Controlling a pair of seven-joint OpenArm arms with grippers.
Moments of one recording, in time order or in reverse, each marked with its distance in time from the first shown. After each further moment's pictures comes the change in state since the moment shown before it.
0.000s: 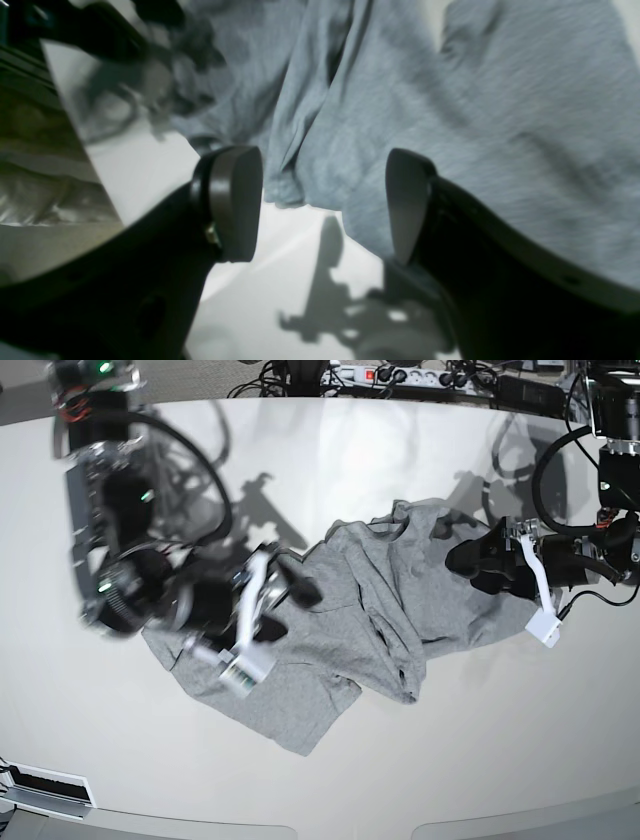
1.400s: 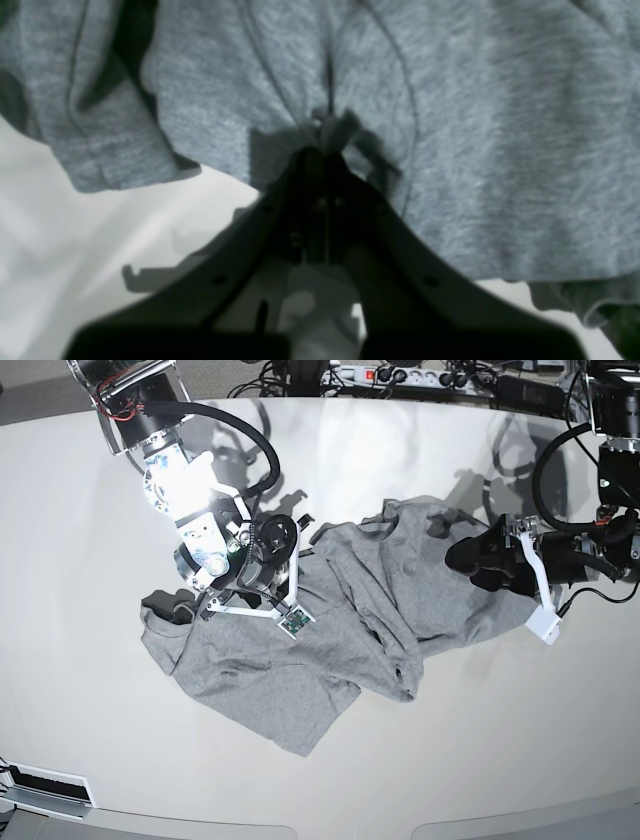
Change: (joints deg) left arm 0.5 0.0 0.0 0.0 -0.2 0.0 -0.3; right arm 0.2 -3.0 -14.7 -16.0 -38.0 -22.1 13.5
